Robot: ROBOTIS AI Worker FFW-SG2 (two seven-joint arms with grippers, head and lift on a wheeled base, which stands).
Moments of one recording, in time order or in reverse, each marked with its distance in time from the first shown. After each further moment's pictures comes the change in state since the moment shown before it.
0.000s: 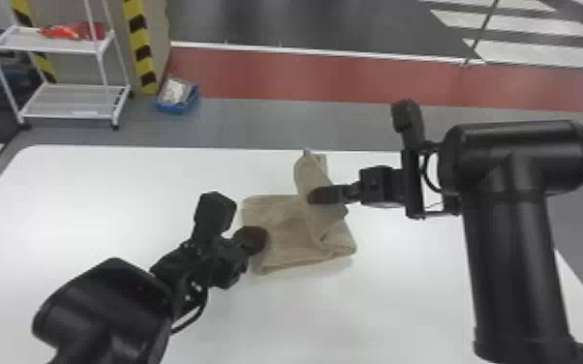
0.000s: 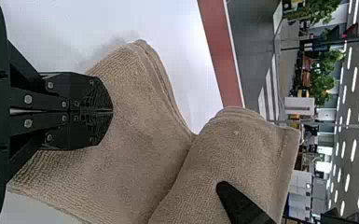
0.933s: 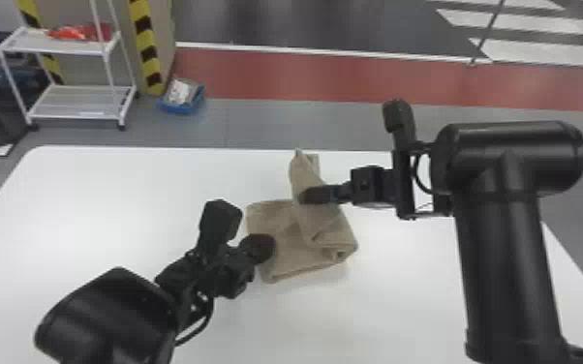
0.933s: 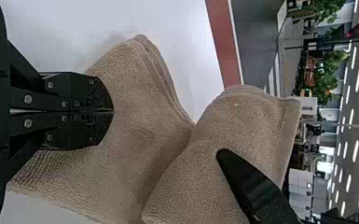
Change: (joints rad) left arm 0.051 0.007 0.009 -0.065 0.000 0.032 -0.004; right arm -0.002 0.049 0.003 0.007 -0.014 0.000 -0.036
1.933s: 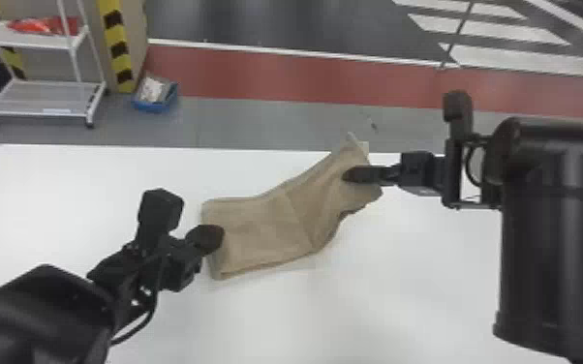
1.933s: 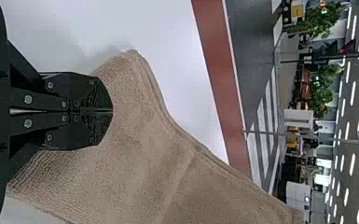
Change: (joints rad) left arm 0.016 0.053 0.069 -0.064 0.031 0.025 -0.005; right arm -0.011 -0.134 -0.184 -0.037 -0.016 0.000 0.020
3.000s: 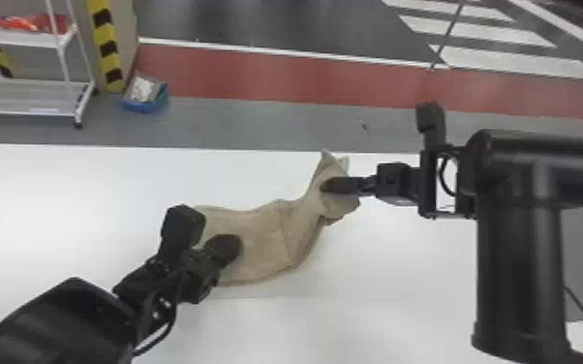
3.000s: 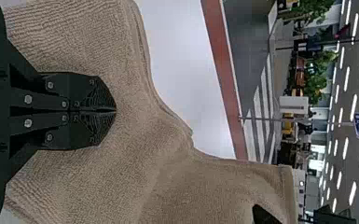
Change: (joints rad) left arm -0.027 -0.036 -0.099 0.104 -0.006 -0.096 0.029; right arm 0.033 0.025 0.018 -0.011 -0.008 0.000 -0.003
